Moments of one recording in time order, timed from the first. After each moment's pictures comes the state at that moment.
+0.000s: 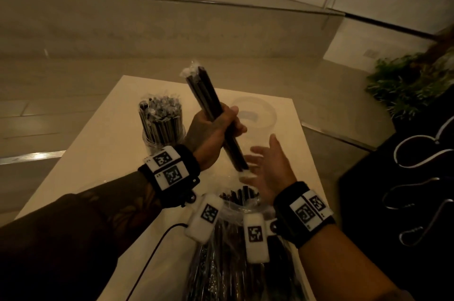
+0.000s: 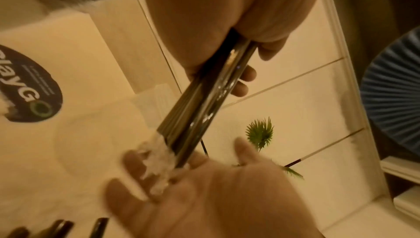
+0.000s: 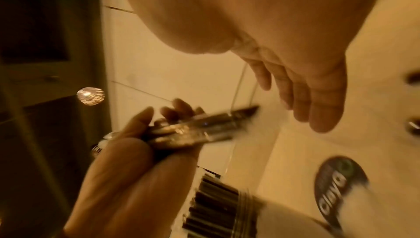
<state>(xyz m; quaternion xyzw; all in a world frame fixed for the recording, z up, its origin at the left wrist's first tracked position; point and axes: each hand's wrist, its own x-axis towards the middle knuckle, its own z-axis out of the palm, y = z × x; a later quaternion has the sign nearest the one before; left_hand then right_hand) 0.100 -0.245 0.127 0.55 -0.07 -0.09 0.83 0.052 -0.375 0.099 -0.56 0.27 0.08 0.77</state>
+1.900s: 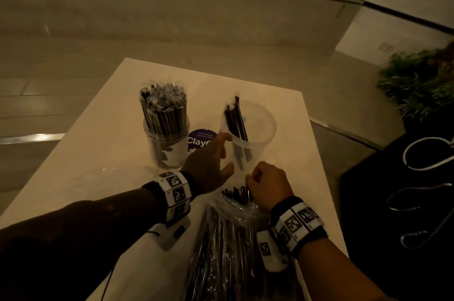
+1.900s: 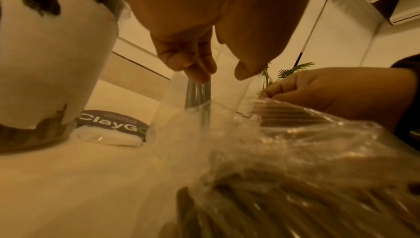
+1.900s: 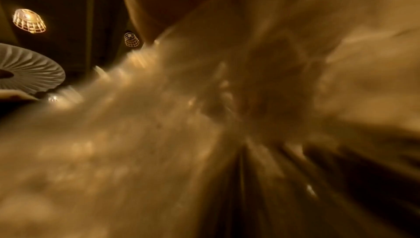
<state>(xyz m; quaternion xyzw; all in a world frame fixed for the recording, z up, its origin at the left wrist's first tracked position) 0.106 -0.225 0.017 0.91 -0.24 0.02 0.34 0.053 -0.393 0.026 -0.94 0.14 0.06 0.30</state>
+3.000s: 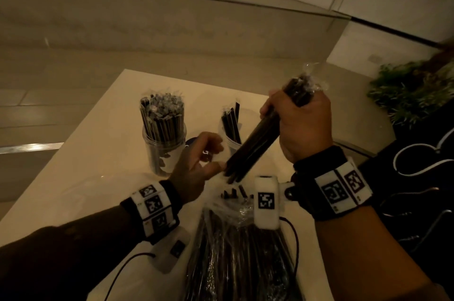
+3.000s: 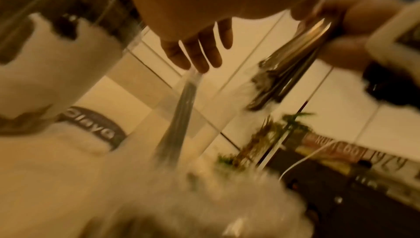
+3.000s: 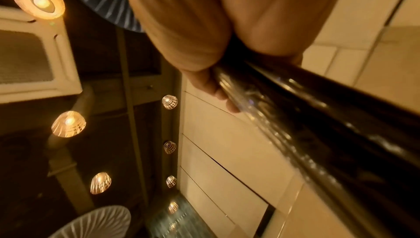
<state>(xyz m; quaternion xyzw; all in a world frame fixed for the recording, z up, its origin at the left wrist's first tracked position) 0.079 -0.205 0.064 0.75 -0.23 -0.01 0.62 0.073 -0.374 0.189 -0.69 0.04 -0.23 0.68</state>
